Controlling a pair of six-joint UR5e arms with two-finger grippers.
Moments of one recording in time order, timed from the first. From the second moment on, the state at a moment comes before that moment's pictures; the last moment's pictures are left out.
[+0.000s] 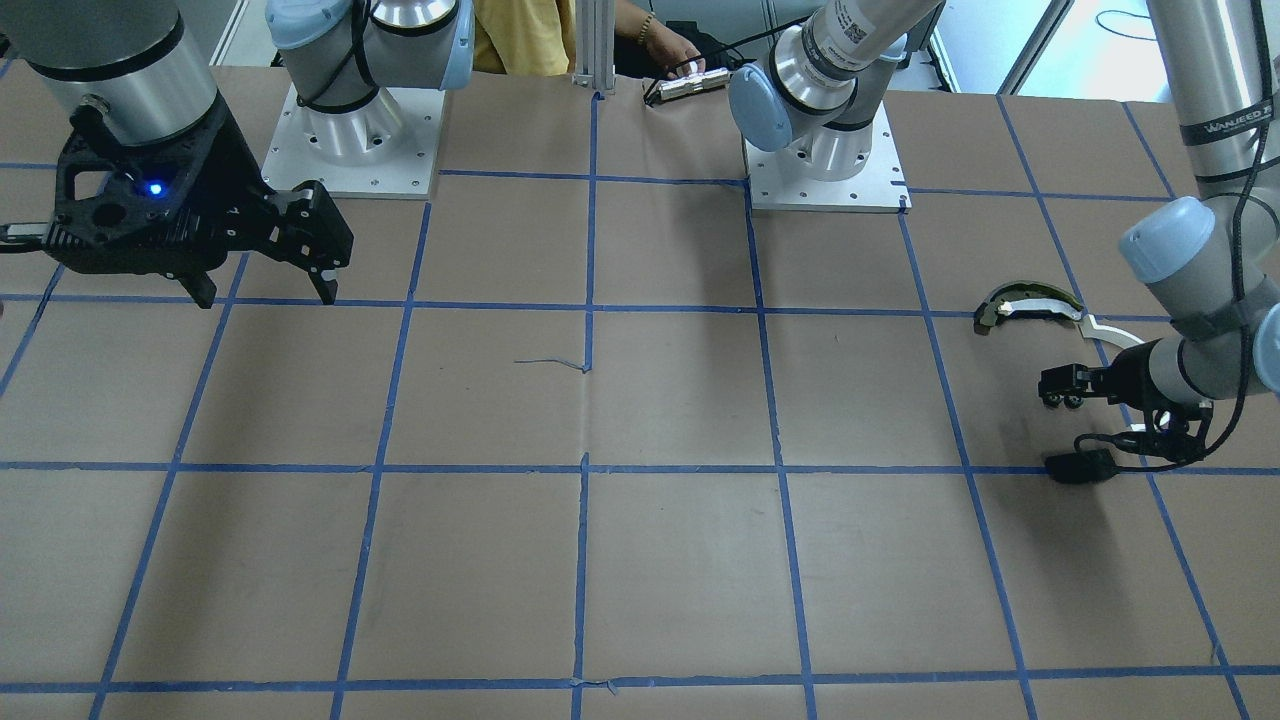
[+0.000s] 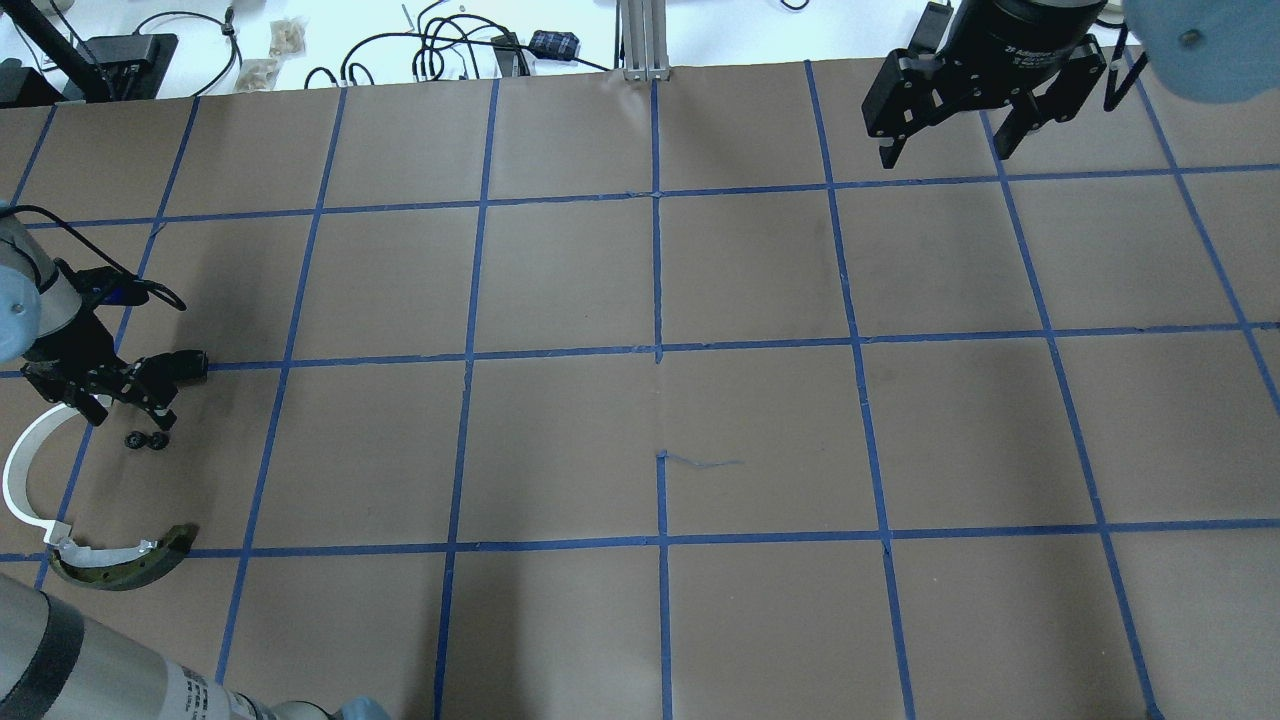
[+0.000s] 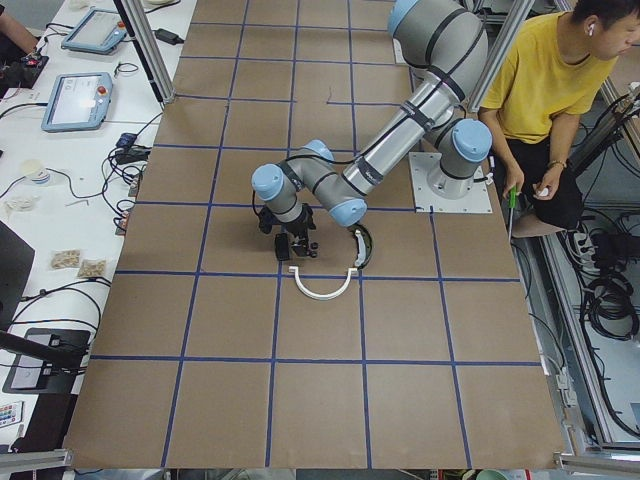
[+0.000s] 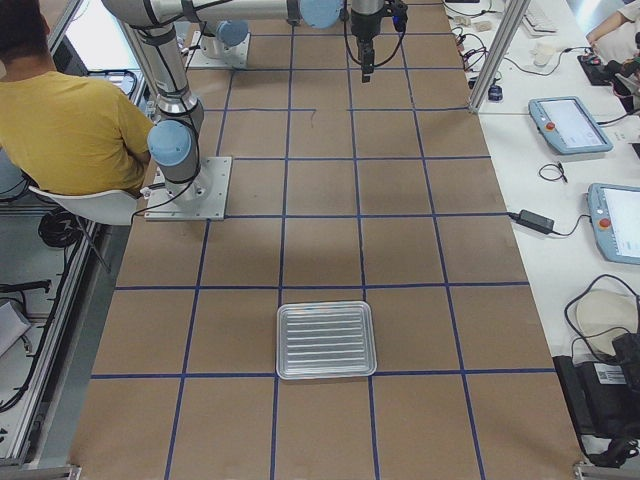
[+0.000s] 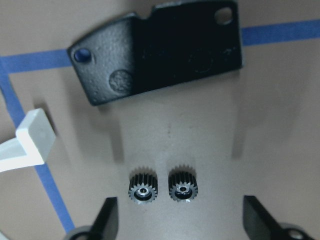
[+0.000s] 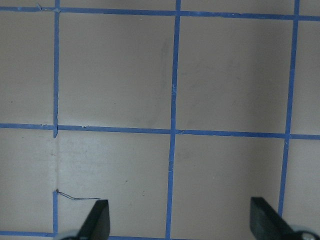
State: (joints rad) left arm -0.94 -2.00 -1.77 -1.19 1.79 0.70; right arm 1.56 -1.49 1.45 -1.61 -1.55 -0.06
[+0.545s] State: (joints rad) left arm -1.16 -1.86 -1.55 -1.44 1.67 0.39; right arm 1.56 -1.49 1.45 -1.61 -1.55 -0.06
